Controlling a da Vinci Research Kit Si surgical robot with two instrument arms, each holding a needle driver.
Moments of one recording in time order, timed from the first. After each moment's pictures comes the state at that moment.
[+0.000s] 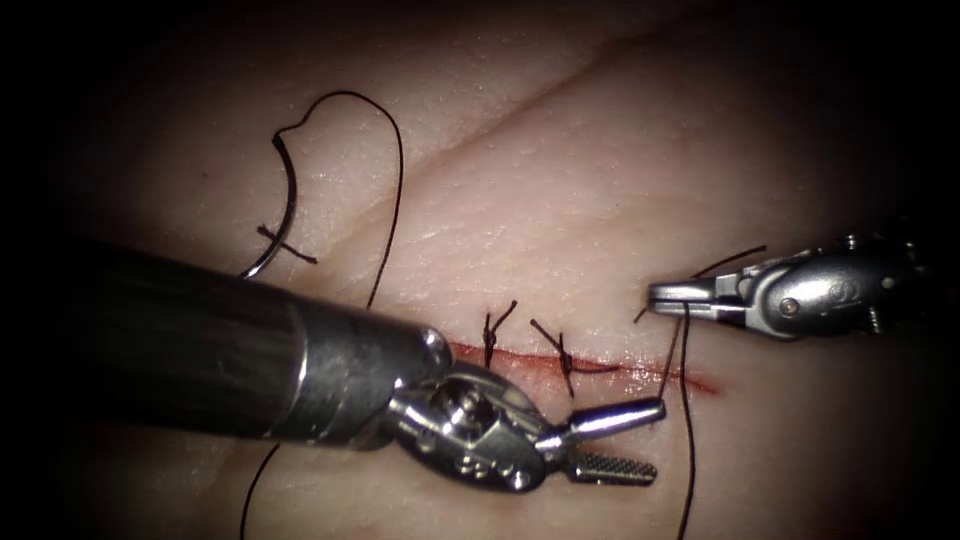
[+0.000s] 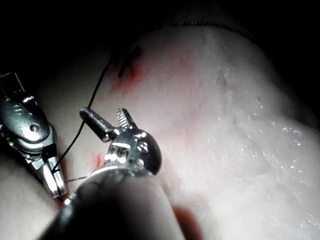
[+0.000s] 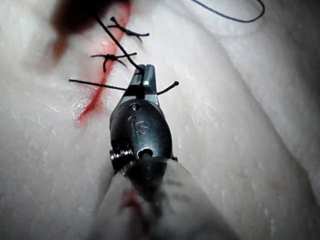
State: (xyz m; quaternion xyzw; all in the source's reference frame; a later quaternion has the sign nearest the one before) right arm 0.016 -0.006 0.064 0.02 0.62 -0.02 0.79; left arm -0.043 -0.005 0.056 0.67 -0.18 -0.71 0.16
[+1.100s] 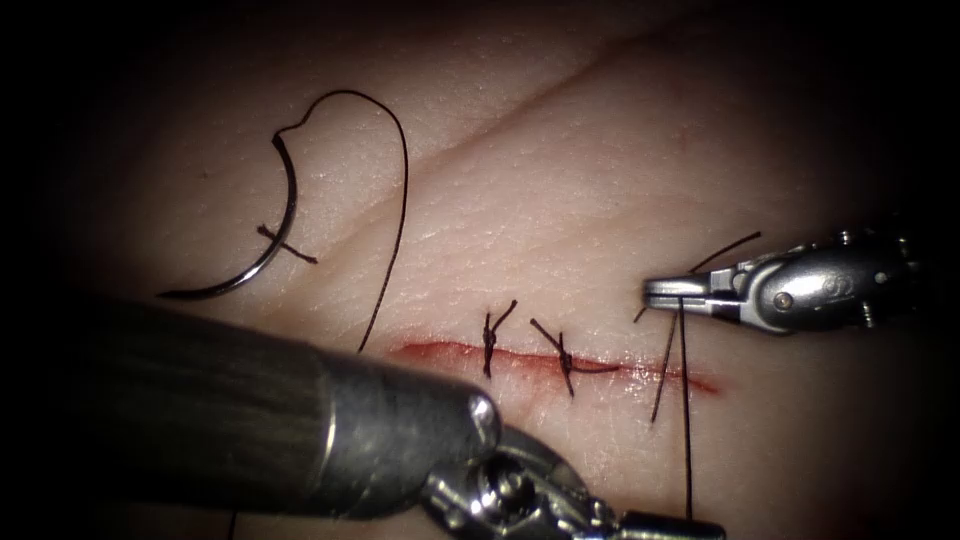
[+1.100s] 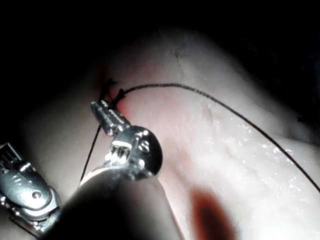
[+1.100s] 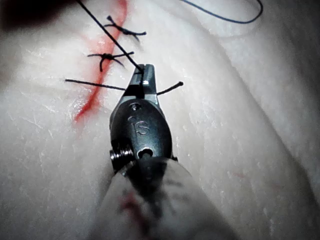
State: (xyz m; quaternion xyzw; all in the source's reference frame) right arm 0.016 -0.006 0.064 0.02 0.62 -0.02 0.79; left arm -0.044 -0.006 0.051 0.70 -0.19 -0.65 0.22
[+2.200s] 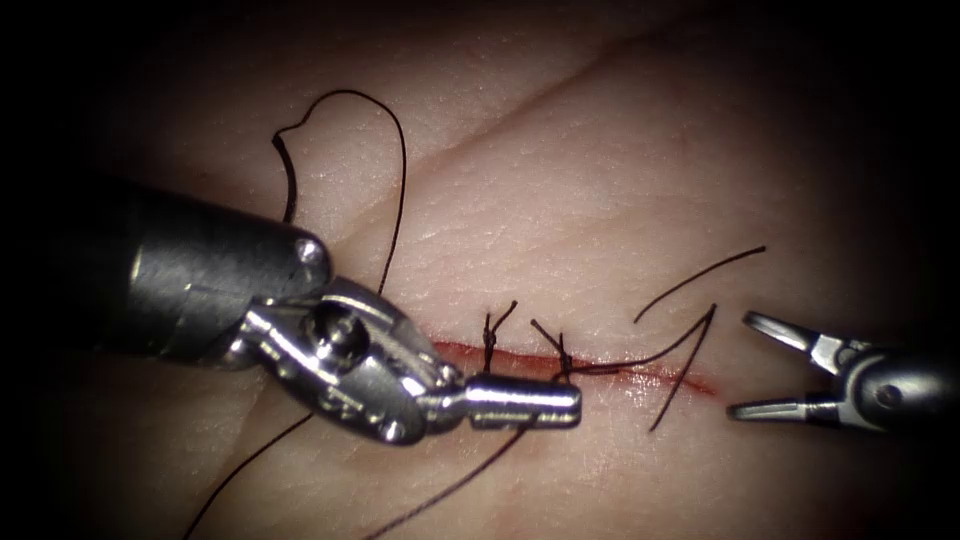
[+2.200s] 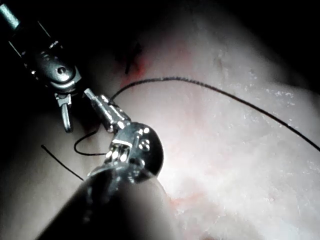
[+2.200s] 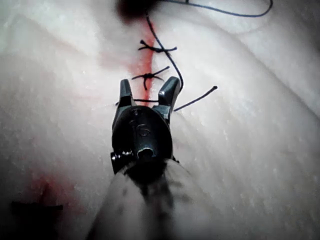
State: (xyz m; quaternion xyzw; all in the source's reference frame) right arm 0.010 -0.012 0.055 0.01 0.51 0.09 0.86; left arm -0.036 0.000 0.051 0.70 -0.21 -0.66 0.19
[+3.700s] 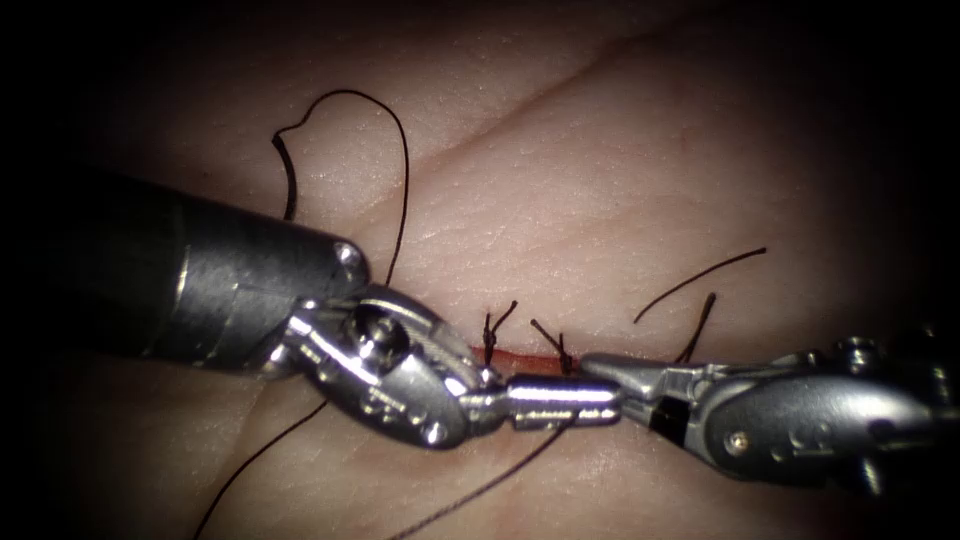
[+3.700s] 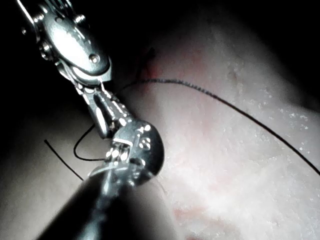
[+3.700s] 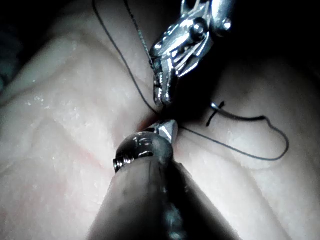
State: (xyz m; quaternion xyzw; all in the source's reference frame) right arm 0.022 -0.013 0.048 -0.09 0.51 -0.08 0.85; left arm -0.037 0.000 0.051 0.71 -0.15 -0.67 0.15
